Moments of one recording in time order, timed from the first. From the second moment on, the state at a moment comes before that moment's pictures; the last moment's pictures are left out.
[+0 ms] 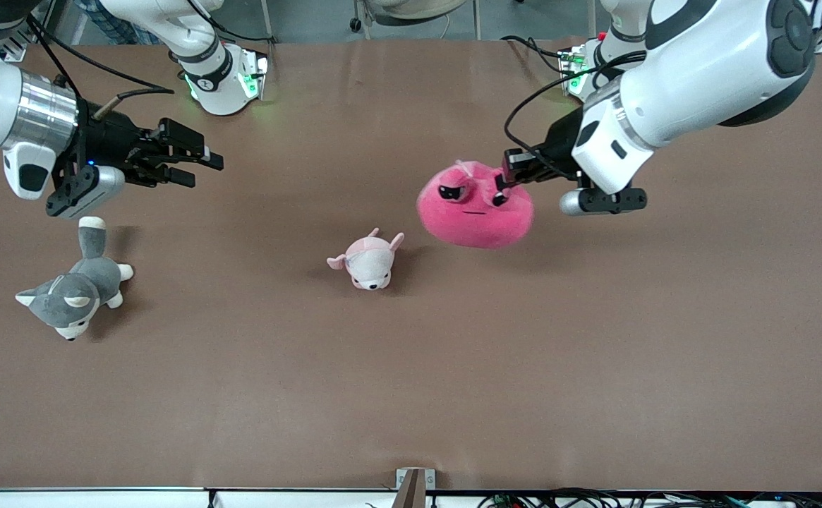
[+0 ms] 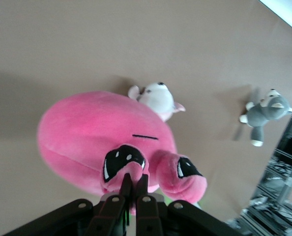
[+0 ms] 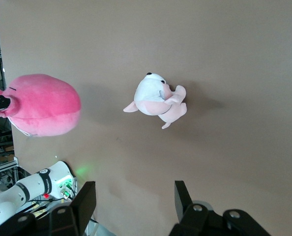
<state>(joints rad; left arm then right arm) 0.09 0.21 -0.64 -1.49 -0.45 1.84 -0.69 0.12 0.03 0.03 -1.62 0.60 1.57 -0.01</state>
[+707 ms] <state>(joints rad) -0.16 0.33 -0.64 -1.43 -0.45 2.14 -1.10 0.28 0.04 0.04 -1.62 0.63 1.63 0.07</state>
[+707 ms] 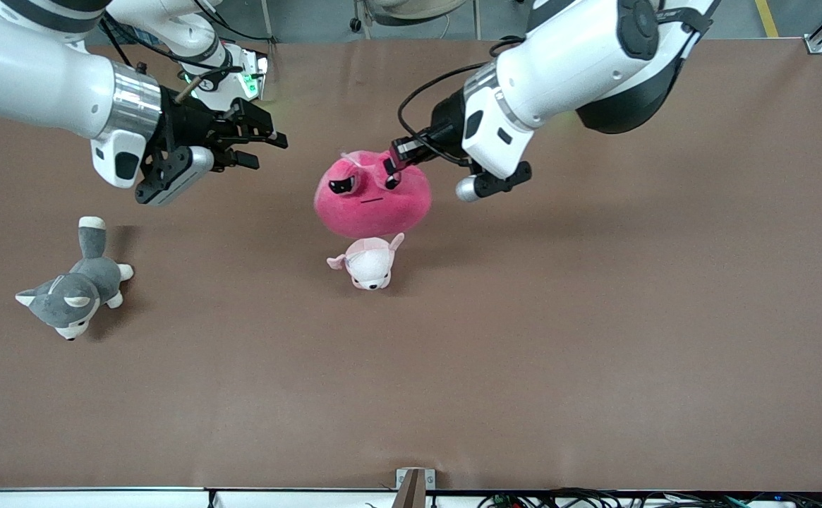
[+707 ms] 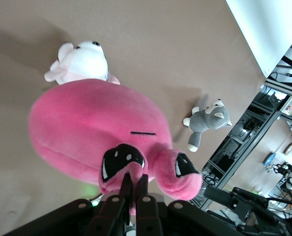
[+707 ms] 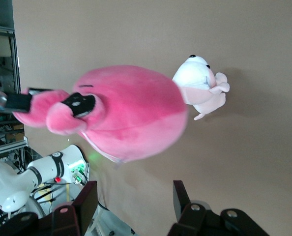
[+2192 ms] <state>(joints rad) -0.21 0.36 -0.64 -1.42 -0.45 2.19 -1.14 0.40 0.17 0.04 -1.54 0.62 1.78 0.18</state>
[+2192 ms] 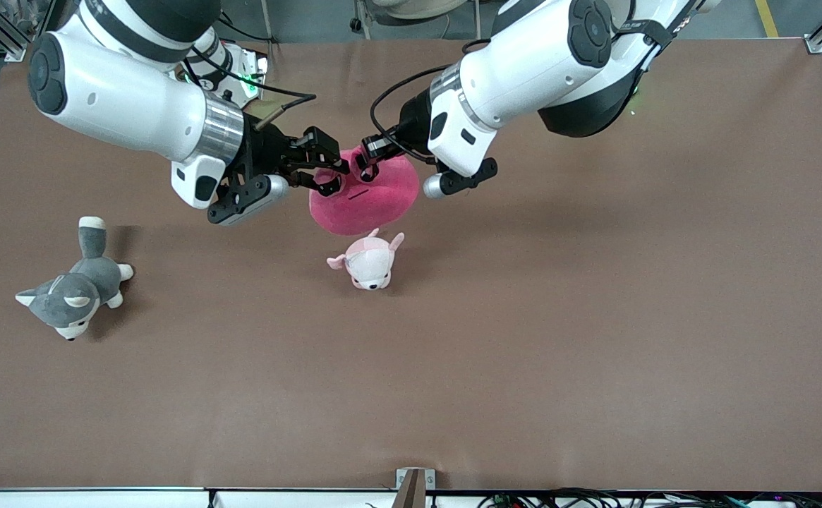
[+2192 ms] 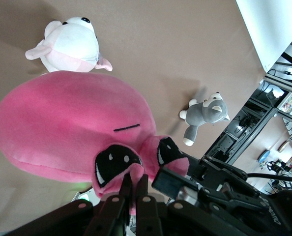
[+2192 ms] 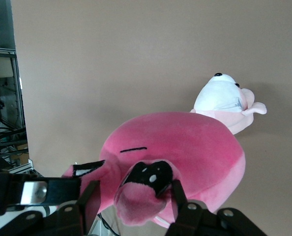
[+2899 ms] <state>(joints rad) -0.21 0.36 -0.64 -1.42 -0.45 2.19 -1.14 0.42 0.17 0.04 -1.54 0.59 1.77 0.18</state>
